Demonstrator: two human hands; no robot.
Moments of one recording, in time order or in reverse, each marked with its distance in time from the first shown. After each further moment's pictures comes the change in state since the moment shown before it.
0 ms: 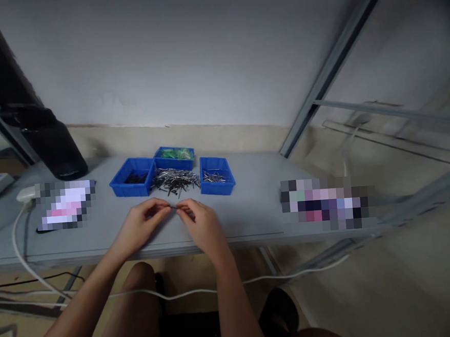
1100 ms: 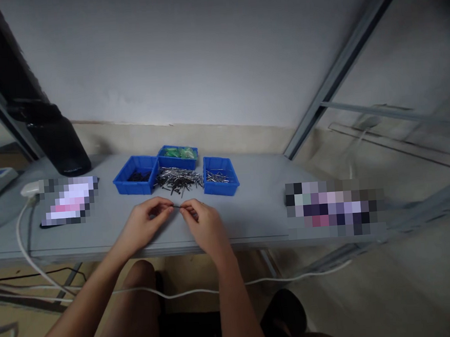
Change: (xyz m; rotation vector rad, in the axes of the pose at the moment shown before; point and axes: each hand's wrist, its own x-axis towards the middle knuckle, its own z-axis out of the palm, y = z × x) left_hand 0.000 -0.002 0.001 0.036 0.034 0.003; right_hand -0.001 -0.001 0.001 -0.044 0.012 -0.001
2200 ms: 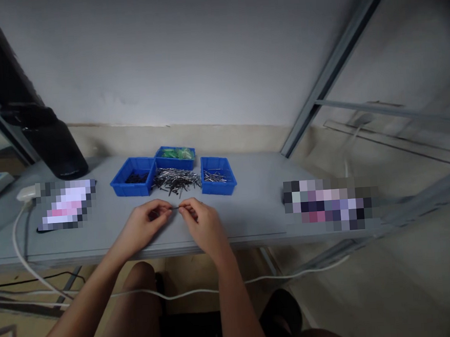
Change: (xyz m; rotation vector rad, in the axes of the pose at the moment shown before) left_hand 0.000 -0.005 0.000 -0.004 -0.074 -0.003; right_hand 0.000 0.000 -0.002 0.040 0.009 -0.011
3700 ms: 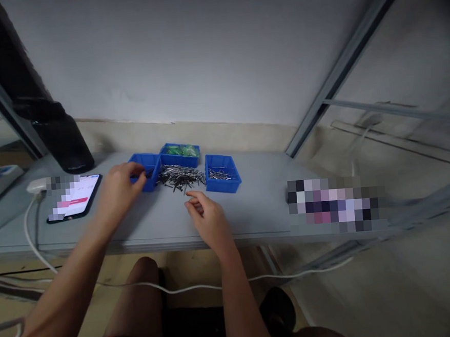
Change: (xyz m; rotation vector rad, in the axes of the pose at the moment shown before) left_hand 0.034 -0.001 -0.055 0.589 0.375 0.032; right_hand 0.001 0.005 0.003 0.003 0.047 0.031
